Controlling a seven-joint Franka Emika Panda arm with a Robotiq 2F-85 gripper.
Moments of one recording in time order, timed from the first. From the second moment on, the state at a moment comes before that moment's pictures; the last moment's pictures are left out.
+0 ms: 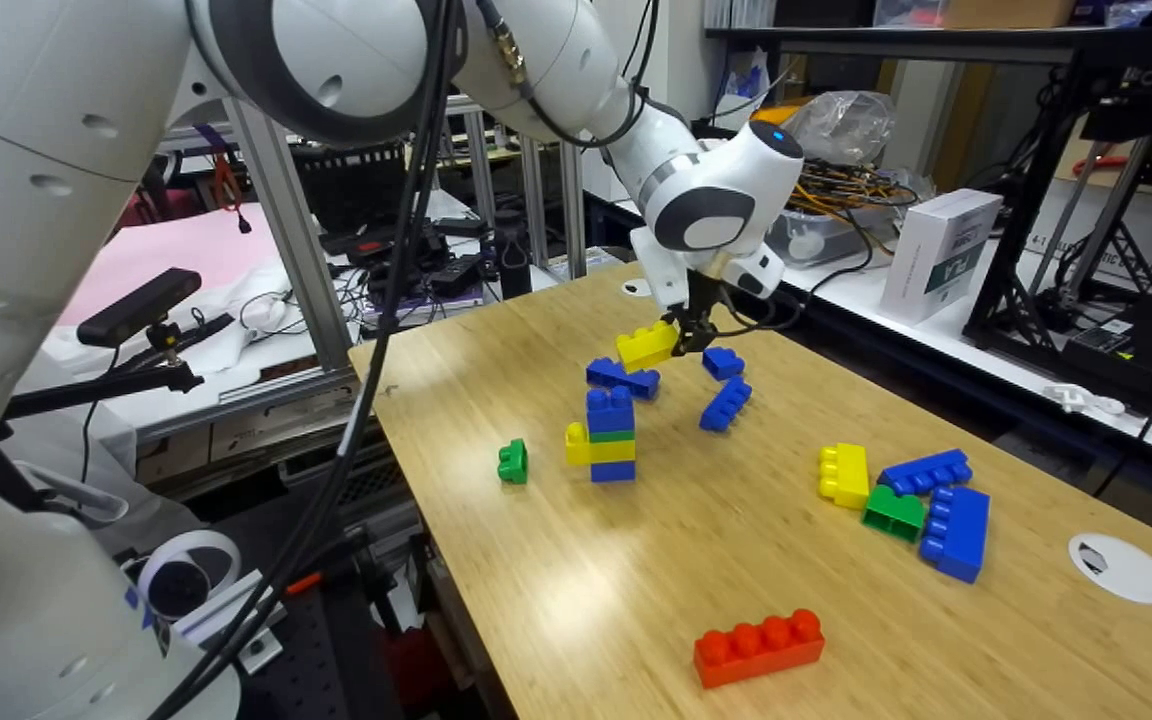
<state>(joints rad) -0.01 0.78 0.13 -1.49 0.44 2.25 0.10</state>
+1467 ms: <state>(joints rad) -0.20 0.50 0.05 -2.16 1.58 2.13 -1.09</state>
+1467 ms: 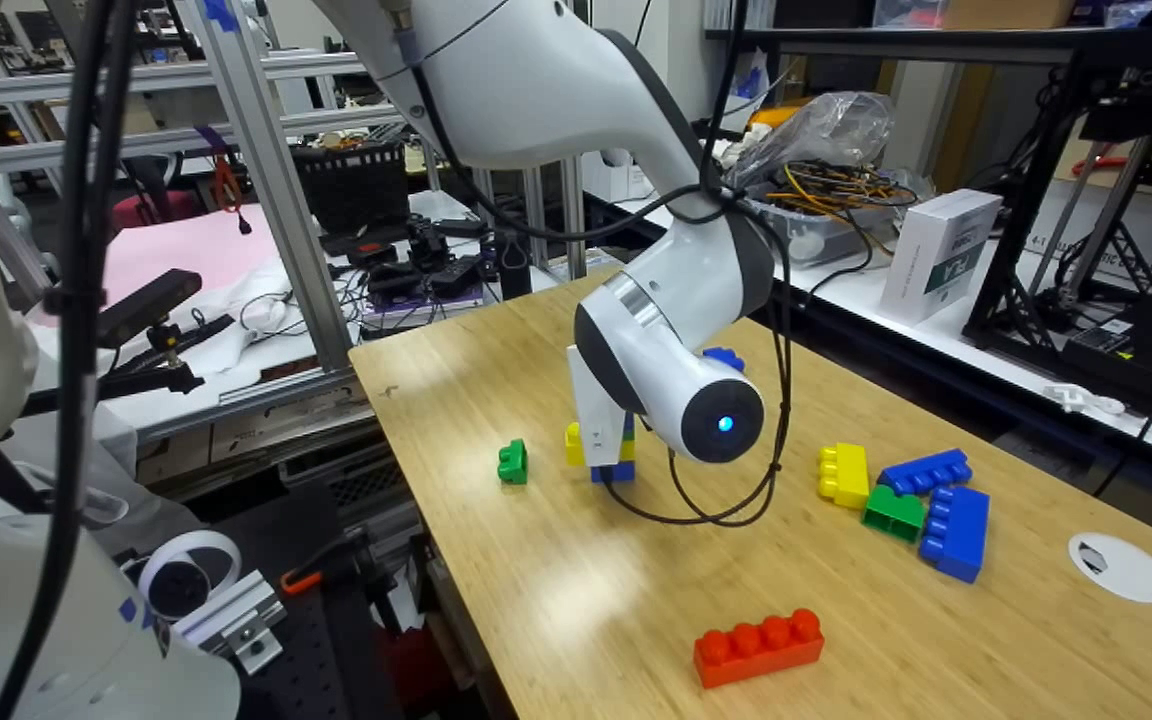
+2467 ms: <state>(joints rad) -0.12 0.53 -0.05 -2.15 1.60 2.07 -1.28</state>
